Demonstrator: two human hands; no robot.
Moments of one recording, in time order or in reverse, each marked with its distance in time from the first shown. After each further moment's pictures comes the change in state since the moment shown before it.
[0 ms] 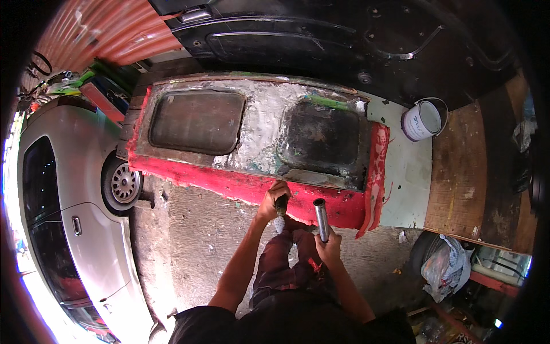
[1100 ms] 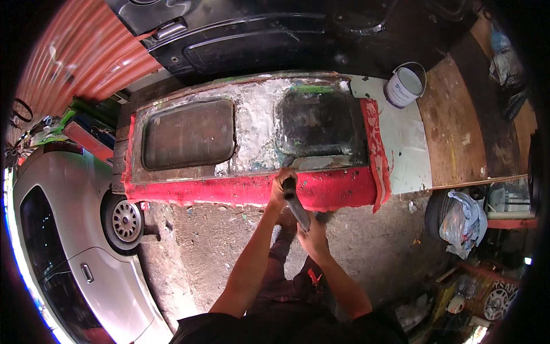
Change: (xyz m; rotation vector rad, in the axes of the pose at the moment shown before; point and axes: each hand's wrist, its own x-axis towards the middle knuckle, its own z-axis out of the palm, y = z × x) left_hand 0.005 -0.029 -0.004 -0.260 0.041 -0.043; right_hand -0.015 -0.075 0.110 0.003 0.253 -0.102
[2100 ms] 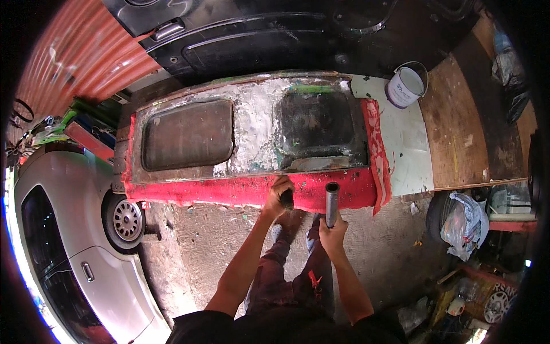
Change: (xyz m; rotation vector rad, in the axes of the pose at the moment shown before) left_hand -0.017 -0.004 -0.011 0.222 -0.138 0.103; right_hand 0.014 0.027 -0.042 0.081 0.200 0.114
